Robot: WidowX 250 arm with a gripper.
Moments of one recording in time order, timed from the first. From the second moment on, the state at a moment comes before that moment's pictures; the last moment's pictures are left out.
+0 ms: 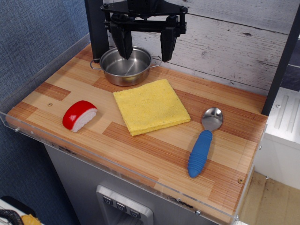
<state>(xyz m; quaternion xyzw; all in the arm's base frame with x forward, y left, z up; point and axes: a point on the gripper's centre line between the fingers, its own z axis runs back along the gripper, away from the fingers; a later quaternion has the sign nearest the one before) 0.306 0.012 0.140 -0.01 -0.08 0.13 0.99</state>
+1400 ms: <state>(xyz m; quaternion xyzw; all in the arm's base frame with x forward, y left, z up) 0.237 0.083 0.099 0.04 0.00 0.08 1.00</state>
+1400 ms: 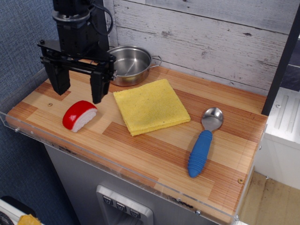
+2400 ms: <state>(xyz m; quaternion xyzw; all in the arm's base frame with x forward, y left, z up) 0.261 0.123 0.037 0.04 -0.04 -0.06 1.00</state>
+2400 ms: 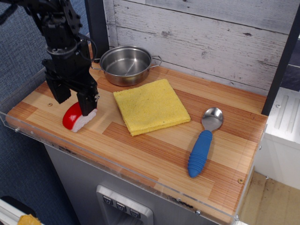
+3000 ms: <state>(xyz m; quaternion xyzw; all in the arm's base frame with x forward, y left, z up) 0.259 0.127 0.019 0.04 -0.02 -0.07 1.00</state>
